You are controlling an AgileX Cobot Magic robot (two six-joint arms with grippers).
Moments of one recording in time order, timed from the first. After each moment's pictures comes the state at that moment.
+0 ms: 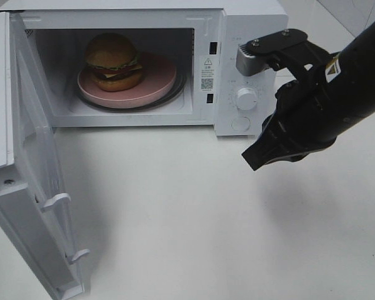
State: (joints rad) left arm 0.04 0.00 -0.52 -0.14 1.07 -0.03; right arm 0.56 1.43 -0.90 0.09 0.61 -0.21
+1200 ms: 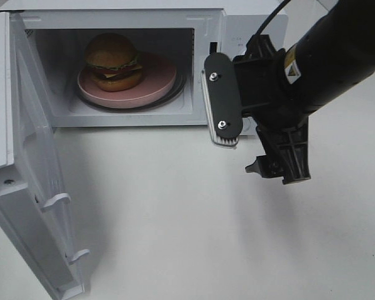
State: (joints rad) left arm 0.04 0.00 -0.52 -0.14 1.07 -0.03; right arm 0.71 1.51 -0.99 -0.31 0.56 -0.90
